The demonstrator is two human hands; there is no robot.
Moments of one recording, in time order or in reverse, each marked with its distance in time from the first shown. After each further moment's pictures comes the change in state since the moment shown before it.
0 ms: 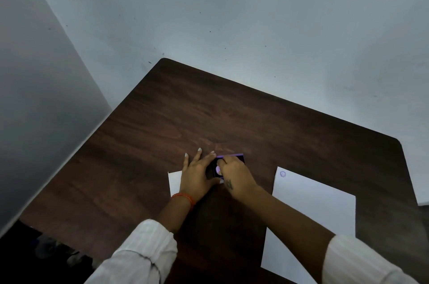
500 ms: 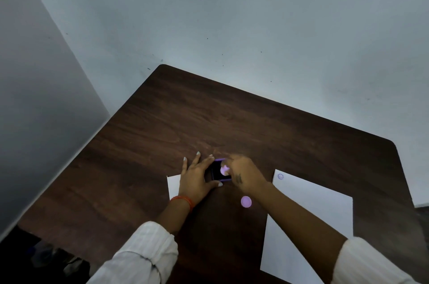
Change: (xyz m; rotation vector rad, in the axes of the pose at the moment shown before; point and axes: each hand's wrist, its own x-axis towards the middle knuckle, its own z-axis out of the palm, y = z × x) left_hand 0.001 0.000 -0.001 -0.019 0.002 -0.001; right_hand -0.003 0.017 -0.019 0.165 0.050 0.023
